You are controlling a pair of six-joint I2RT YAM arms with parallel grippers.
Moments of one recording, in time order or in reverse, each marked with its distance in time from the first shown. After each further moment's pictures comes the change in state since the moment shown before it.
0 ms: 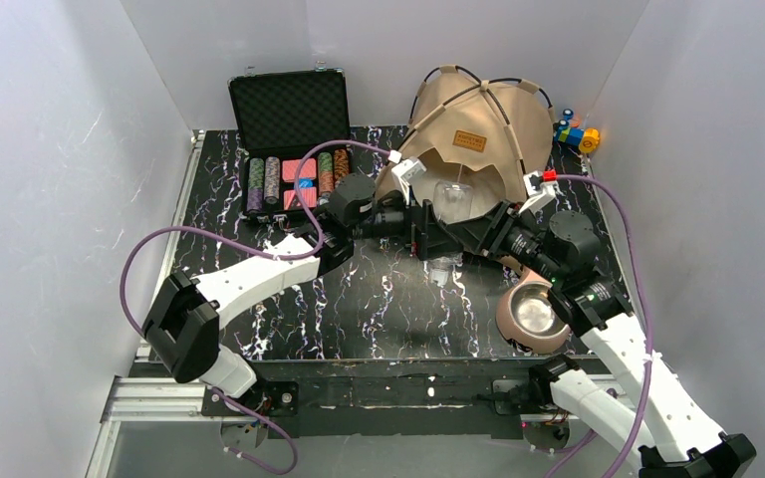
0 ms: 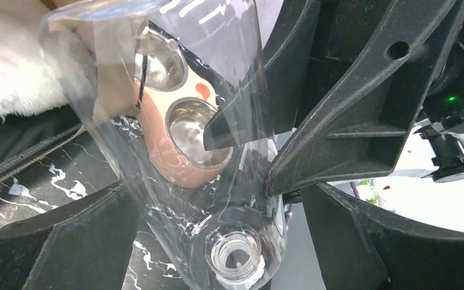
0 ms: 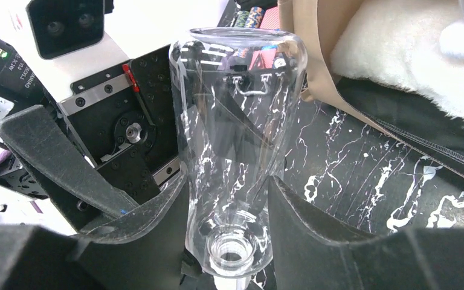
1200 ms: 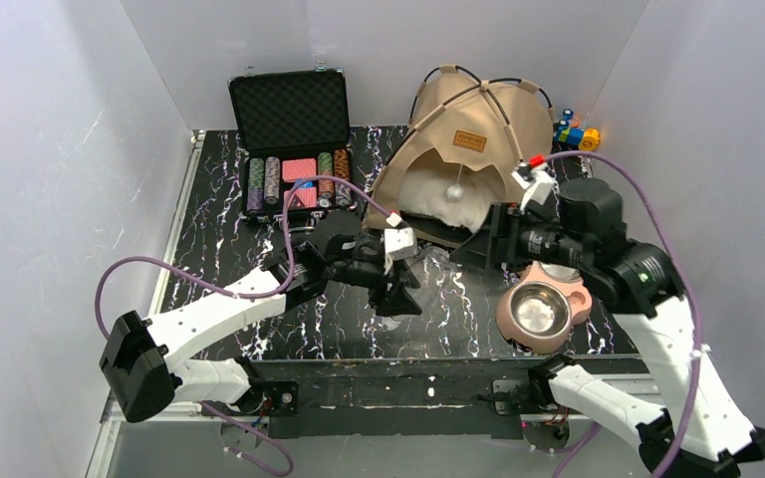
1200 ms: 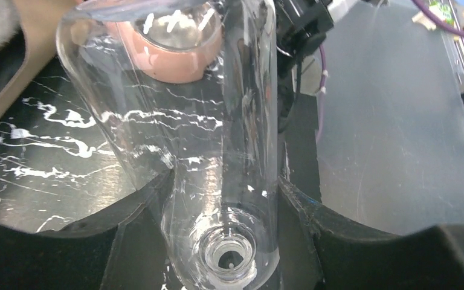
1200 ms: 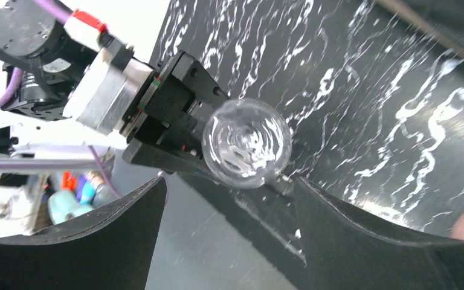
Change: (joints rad) left arm -0.062 -0.276 -0.203 -0.362 0.124 0.558; right arm 0.058 0.134 0.553 -0.756 -0.092 -0.189
